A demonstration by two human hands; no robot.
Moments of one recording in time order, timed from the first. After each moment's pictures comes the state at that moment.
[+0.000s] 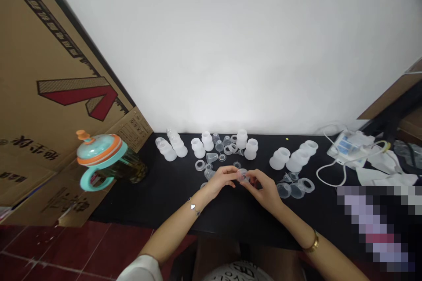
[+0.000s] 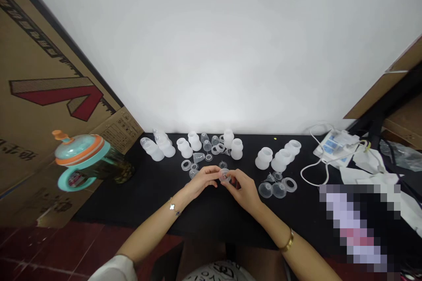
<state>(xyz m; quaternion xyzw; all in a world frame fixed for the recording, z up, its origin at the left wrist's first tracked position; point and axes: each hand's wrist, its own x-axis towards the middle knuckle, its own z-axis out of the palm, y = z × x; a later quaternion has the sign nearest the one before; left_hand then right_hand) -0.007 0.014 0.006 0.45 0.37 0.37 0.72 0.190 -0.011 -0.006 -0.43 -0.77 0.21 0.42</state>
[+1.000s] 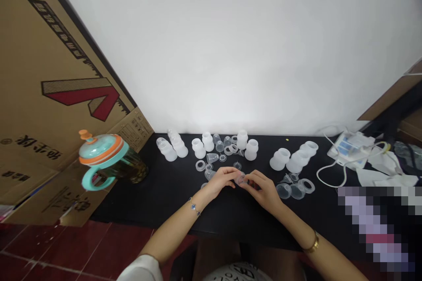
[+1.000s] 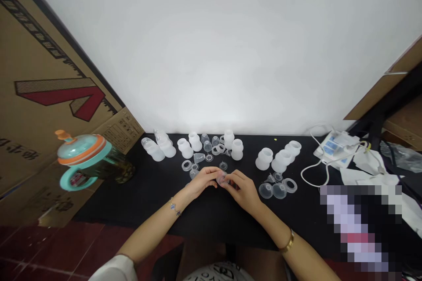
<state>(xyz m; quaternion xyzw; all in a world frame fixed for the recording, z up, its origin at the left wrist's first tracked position) -0.006 0.016 0.000 0.44 0.39 0.37 0.72 0.191 -0.010 -0.007 -0.39 -0.79 0.23 0.41</state>
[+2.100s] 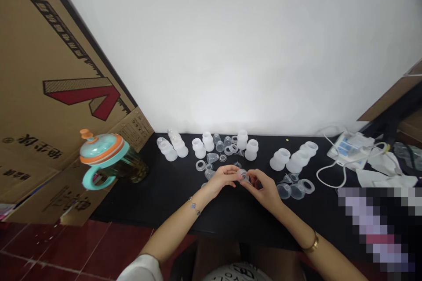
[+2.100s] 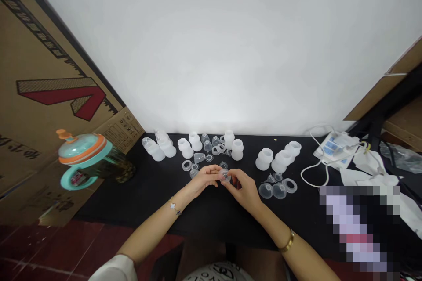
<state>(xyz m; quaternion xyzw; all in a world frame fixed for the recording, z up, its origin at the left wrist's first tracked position) -0.008 0.016 0.002 0.42 0.39 0.38 0.73 0.190 -0.009 -0.006 -0.46 -0.75 0.25 0.41</state>
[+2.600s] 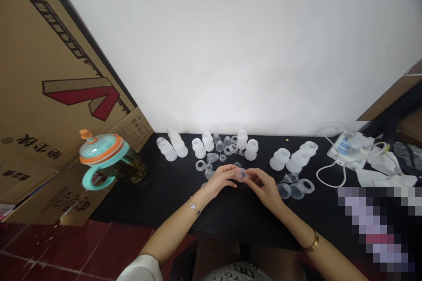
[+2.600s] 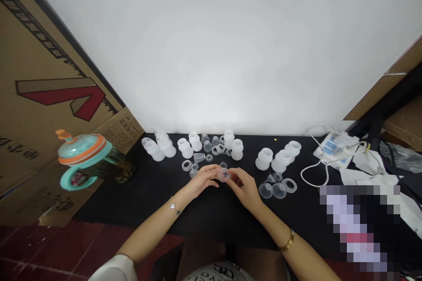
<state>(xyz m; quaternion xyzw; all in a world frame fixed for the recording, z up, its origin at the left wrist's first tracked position) -0.008 0.017 0.003 0.40 0.38 0.39 0.74 0.191 -0.008 -0.004 -0.45 -0.70 0.34 0.44</state>
